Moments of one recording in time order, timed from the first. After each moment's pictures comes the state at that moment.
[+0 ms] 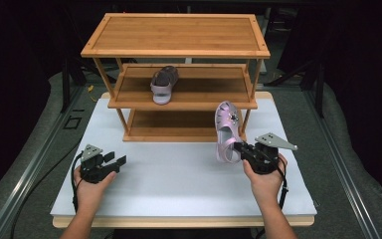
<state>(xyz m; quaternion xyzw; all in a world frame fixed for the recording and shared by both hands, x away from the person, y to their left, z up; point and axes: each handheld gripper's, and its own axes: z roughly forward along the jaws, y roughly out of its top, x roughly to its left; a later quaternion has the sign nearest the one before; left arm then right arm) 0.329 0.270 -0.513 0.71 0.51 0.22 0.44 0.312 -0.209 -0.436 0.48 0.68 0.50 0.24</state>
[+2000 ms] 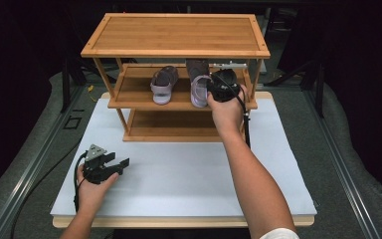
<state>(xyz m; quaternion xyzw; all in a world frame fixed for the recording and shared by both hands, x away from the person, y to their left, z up) 0.333 0.267 -0.518 0.73 0.50 0.21 0.42 0.461 -0.113 -0.338 0.51 0.69 0.43 0.28</state>
